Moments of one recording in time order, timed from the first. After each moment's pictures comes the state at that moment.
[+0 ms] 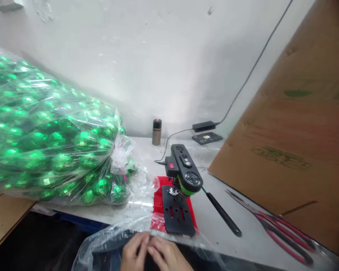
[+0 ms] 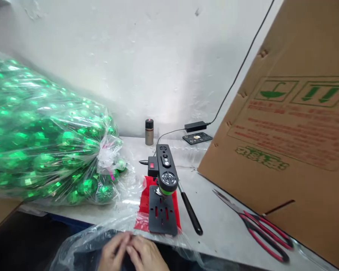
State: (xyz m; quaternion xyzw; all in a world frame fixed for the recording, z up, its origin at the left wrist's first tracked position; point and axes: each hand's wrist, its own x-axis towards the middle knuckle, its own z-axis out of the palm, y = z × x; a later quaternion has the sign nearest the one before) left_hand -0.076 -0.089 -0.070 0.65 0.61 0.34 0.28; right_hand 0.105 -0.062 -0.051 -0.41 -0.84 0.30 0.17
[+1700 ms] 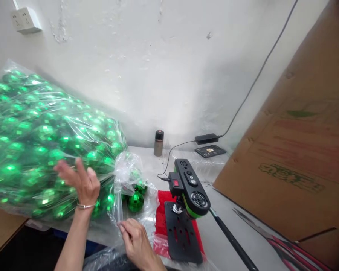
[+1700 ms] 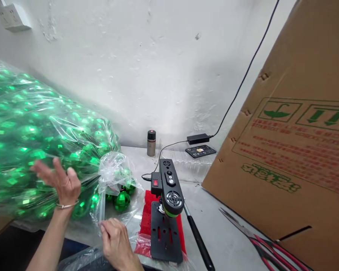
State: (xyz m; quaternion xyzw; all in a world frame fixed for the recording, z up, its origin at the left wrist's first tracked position) left_hand -0.215 0.085 0.132 0.49 0.65 0.51 -0.29; right_hand -0.010 0.008 0.008 -0.31 -0.81 0.22 0.44
